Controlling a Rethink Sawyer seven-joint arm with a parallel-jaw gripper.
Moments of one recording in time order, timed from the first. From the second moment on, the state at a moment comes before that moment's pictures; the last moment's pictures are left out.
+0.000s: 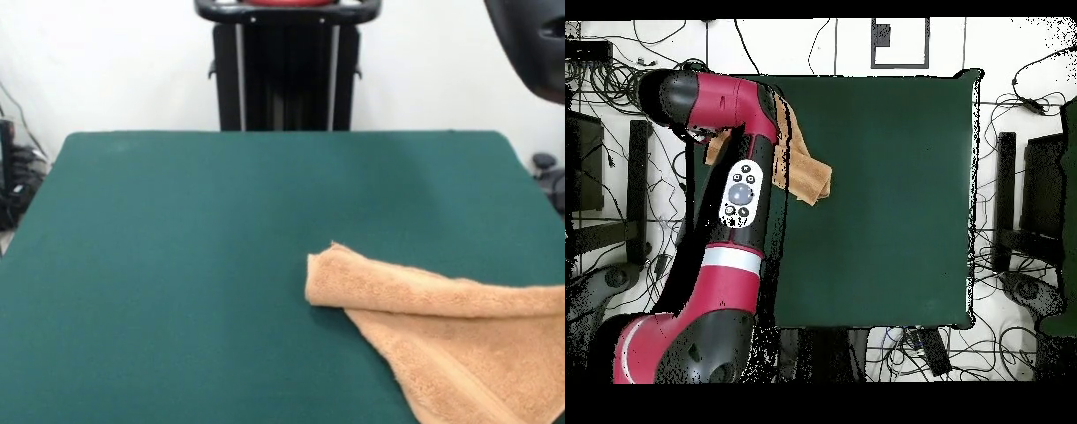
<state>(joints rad) 0.30 0.07 -0.59 0.58 0.72 1.16 3.97</state>
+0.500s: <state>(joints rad) 0.31 -0.08 -0.54 0.84 0.72 1.04 3.95</state>
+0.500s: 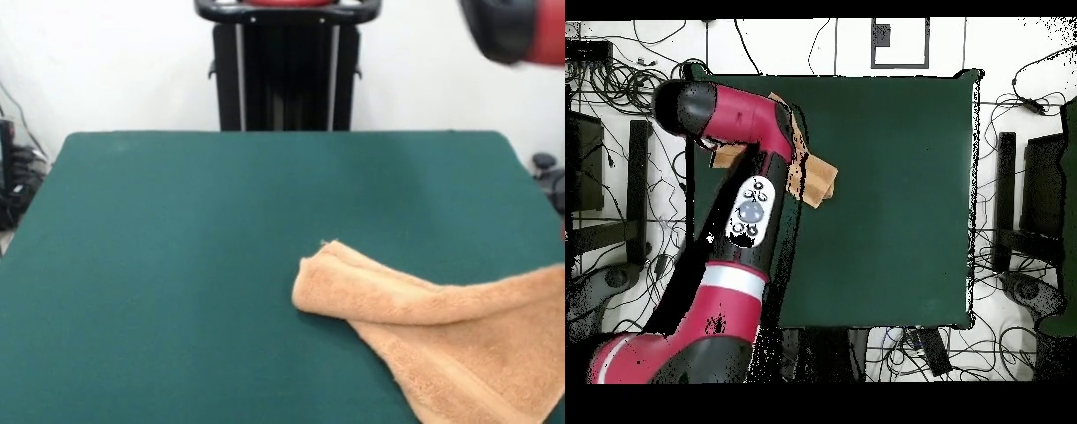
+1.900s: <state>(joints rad) -0.54 -0.69 -0.10 1.79 0.07 0.49 2.82</state>
